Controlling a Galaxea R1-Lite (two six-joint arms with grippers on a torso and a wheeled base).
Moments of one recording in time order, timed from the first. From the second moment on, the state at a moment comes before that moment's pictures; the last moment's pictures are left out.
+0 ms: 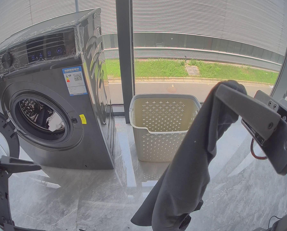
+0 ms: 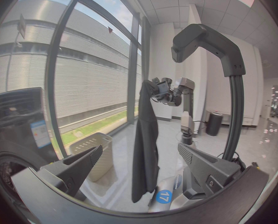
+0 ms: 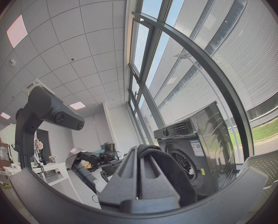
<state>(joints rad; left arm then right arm) -0.21 0.74 -0.52 -0.08 -0.94 0.26 0.85 1.39 -0.56 -1.27 0.50 0.40</state>
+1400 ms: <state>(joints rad) -0.64 1.60 -0.68 -0.66 -0.87 0.25 1.06 1.61 -0.70 -1.27 0.50 0.40</state>
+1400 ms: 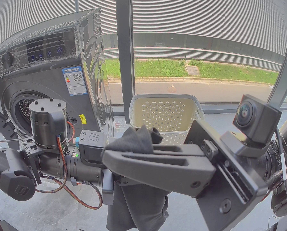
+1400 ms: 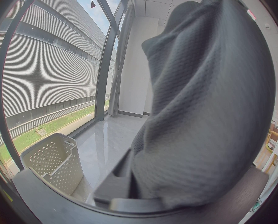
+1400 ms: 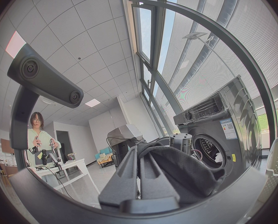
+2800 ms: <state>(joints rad) -0.50 1.56 -0.80 -0.90 -0.71 0.00 0.59 1.60 -0.24 -1.27 0.59 0.21</state>
